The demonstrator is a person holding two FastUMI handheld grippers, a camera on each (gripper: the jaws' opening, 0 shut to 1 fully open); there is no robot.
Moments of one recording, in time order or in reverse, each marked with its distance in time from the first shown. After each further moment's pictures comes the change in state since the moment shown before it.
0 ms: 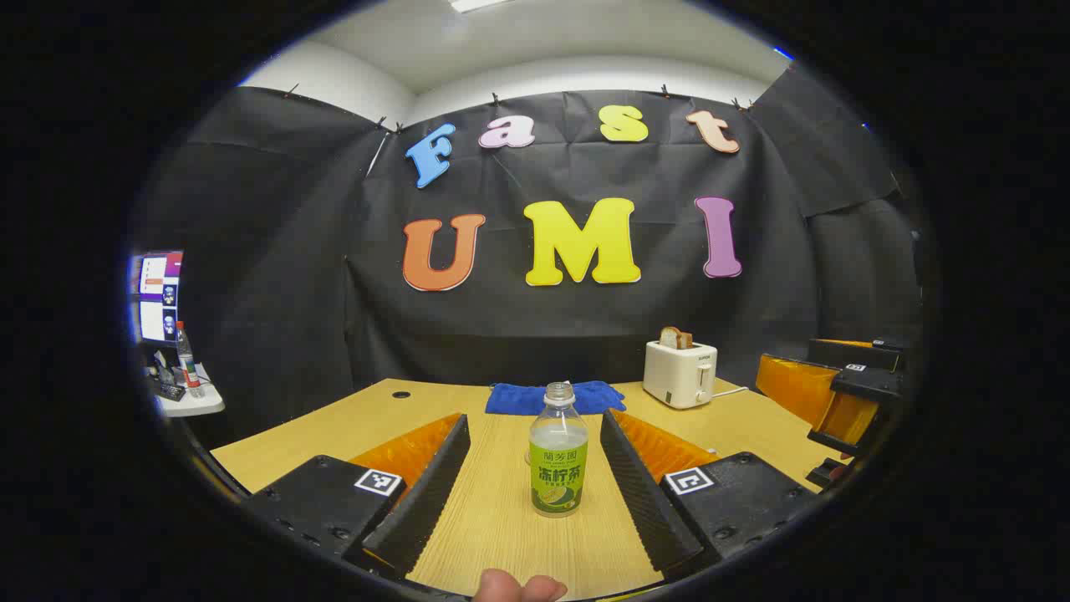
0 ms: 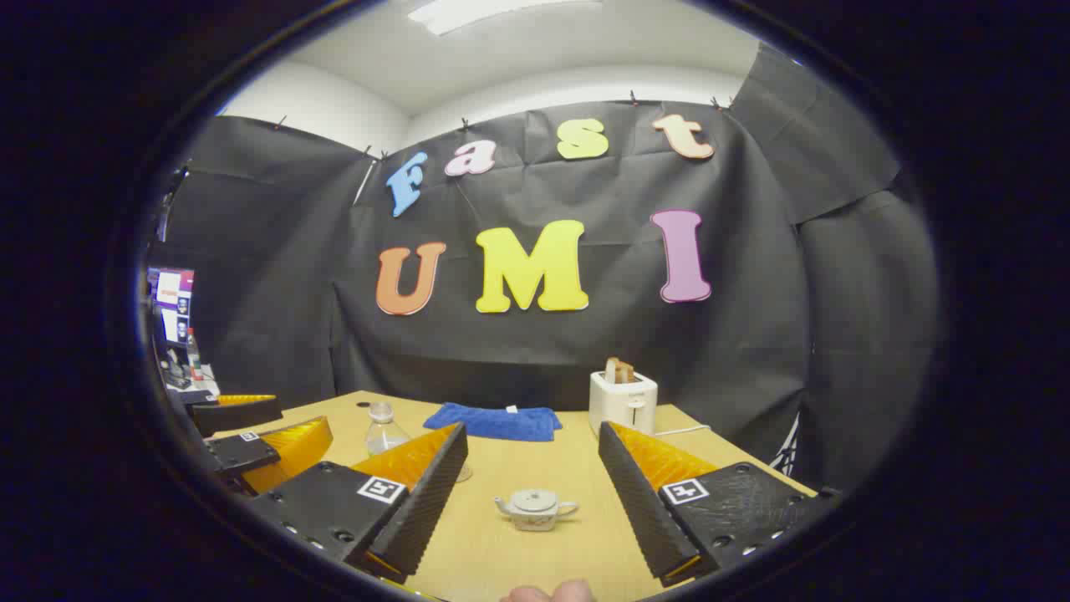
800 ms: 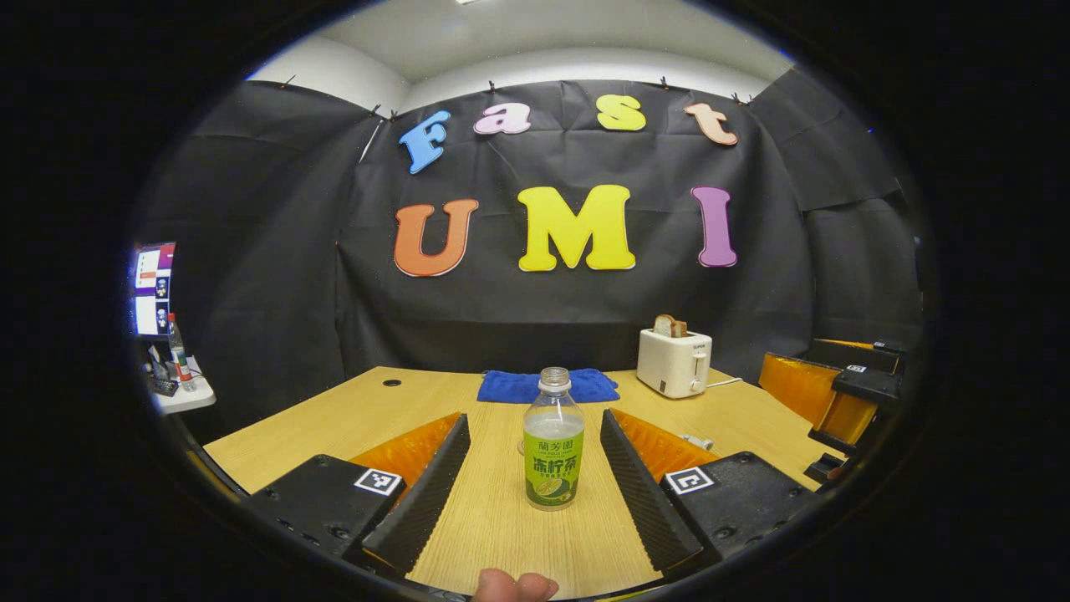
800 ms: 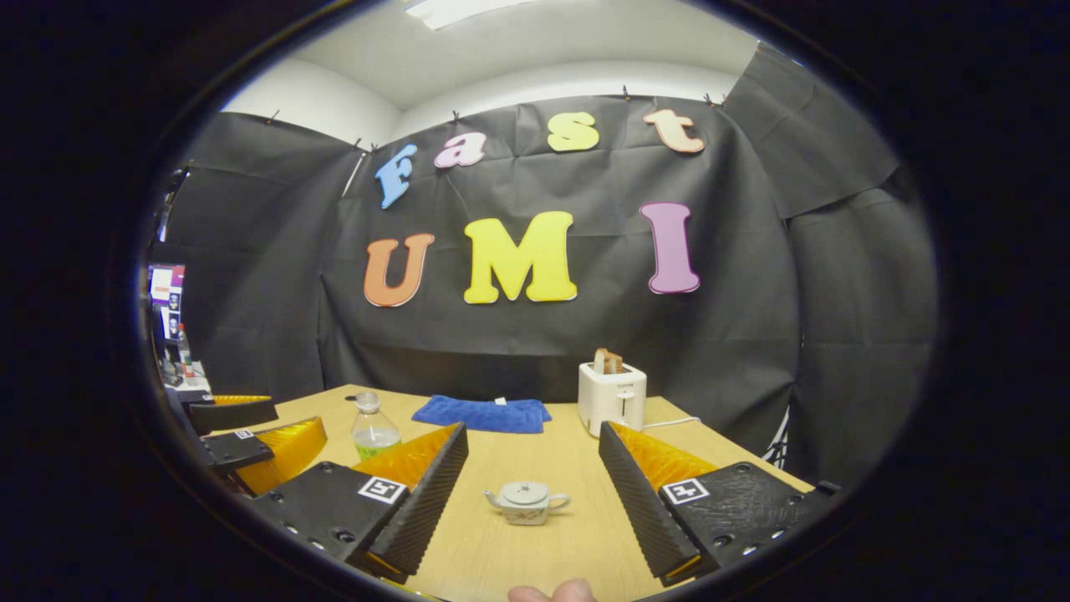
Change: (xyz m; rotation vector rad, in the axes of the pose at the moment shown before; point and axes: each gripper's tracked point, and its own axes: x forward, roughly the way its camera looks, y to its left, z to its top) left arm 0.004 -0.006 -0.013 -0.012 0.039 -0.033; right arm 0.003 -0.007 -0.013 -0.003 0.016 -0.037
